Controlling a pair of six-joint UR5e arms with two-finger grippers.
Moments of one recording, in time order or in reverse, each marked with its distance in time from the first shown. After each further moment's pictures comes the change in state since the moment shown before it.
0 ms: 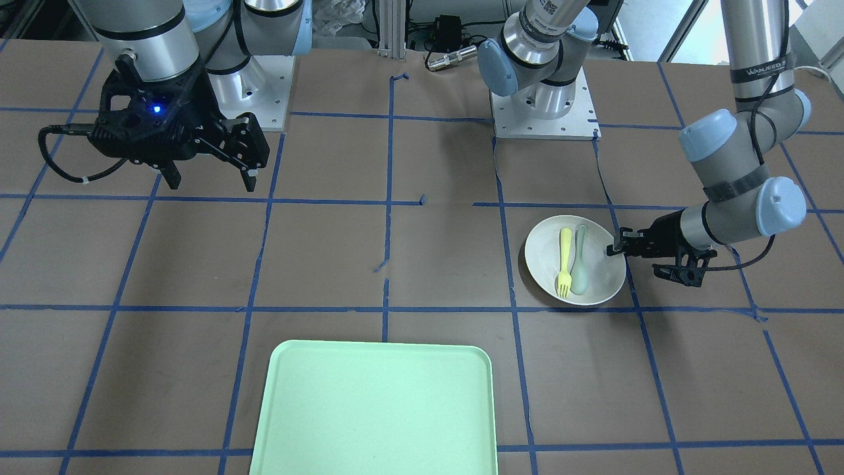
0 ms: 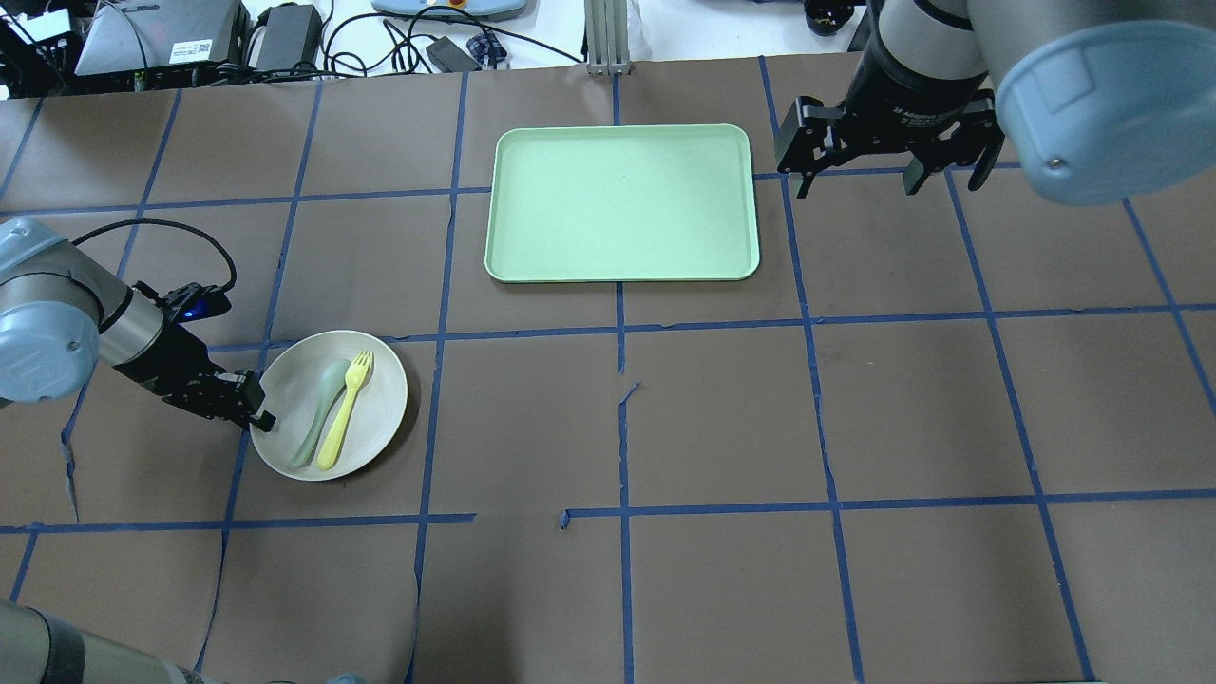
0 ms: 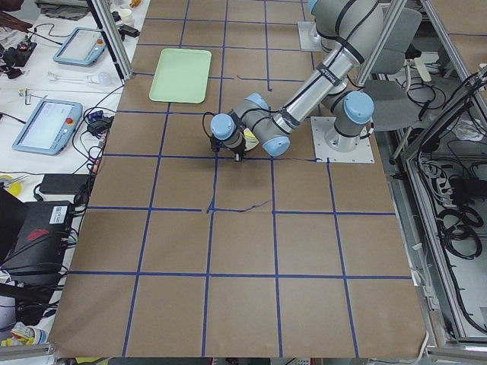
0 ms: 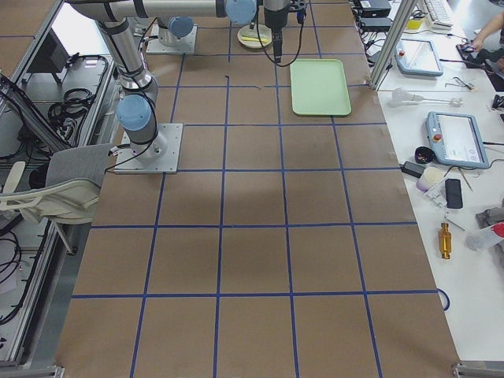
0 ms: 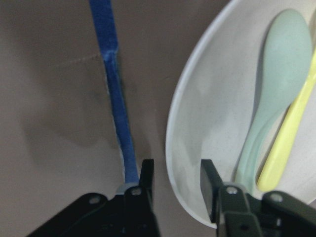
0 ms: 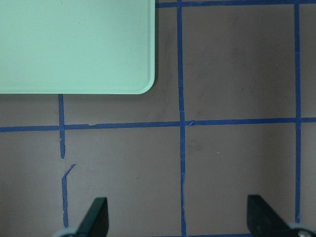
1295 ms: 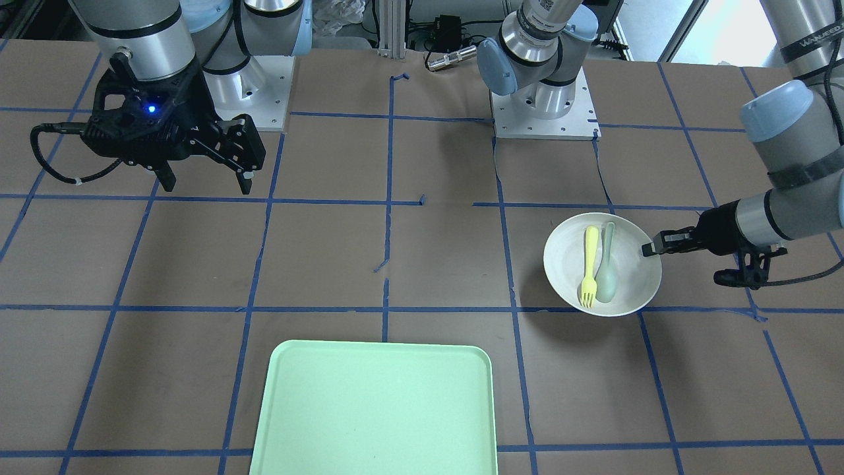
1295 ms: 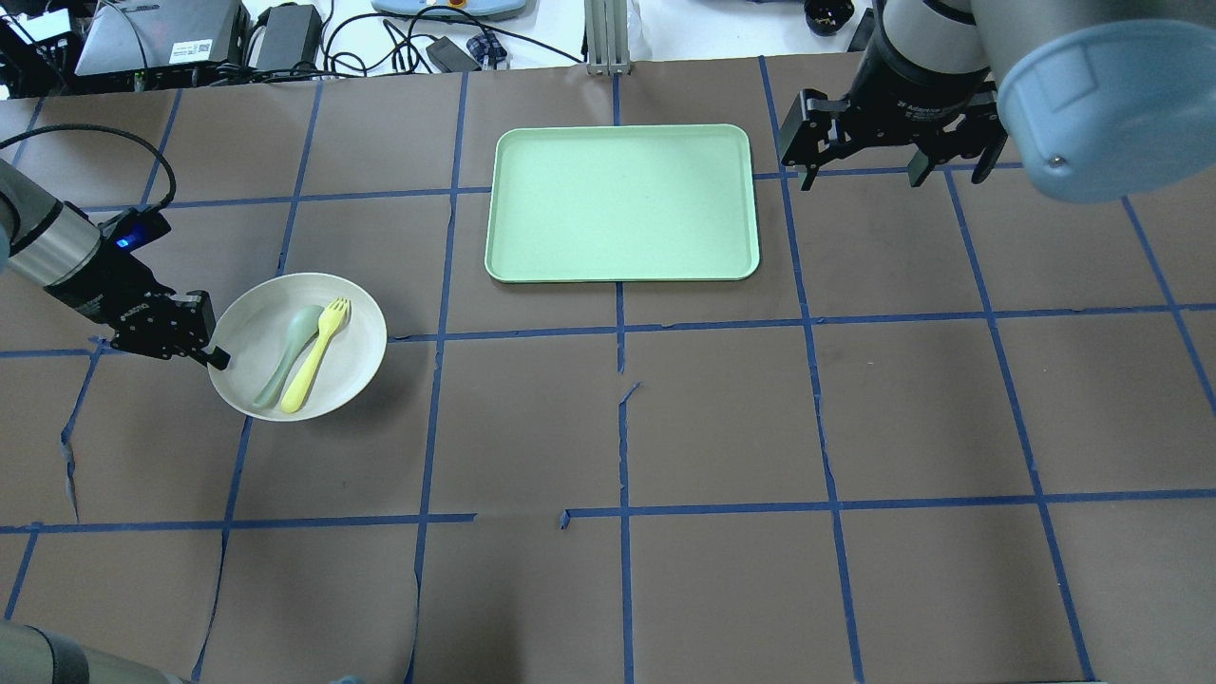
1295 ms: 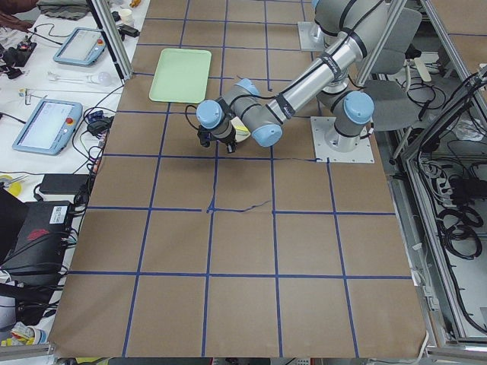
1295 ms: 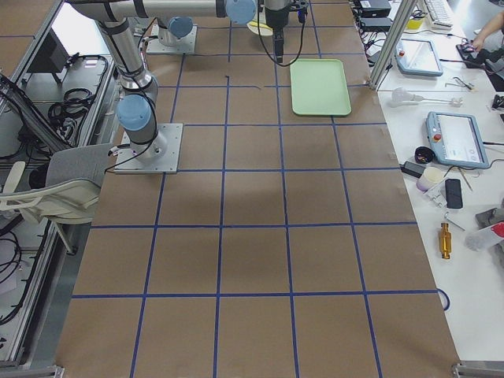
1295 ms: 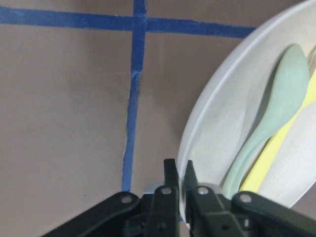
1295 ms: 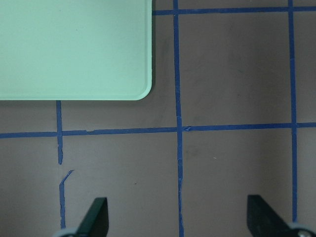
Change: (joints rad) left arm -0.016 0.034 0.264 -0.302 -0.043 -0.246; right arm -0.003 0.000 -0.001 -0.017 -0.006 -0.001
